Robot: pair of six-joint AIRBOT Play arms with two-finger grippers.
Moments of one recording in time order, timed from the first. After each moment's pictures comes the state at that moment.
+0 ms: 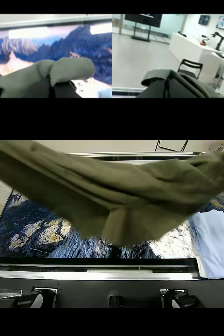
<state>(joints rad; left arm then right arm) 0.17 -0.63 1.36 0.86 -0.61 -1.29 0.12 -0.82 1.66 -1.61 1.27 1.74</state>
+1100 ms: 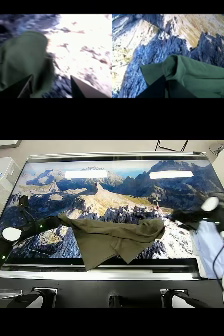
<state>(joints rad) 0.02 -0.97 0.69 0.88 -0.60 -1.29 -0.24 -1.31 1.16 -1.35 1.23 1.75</state>
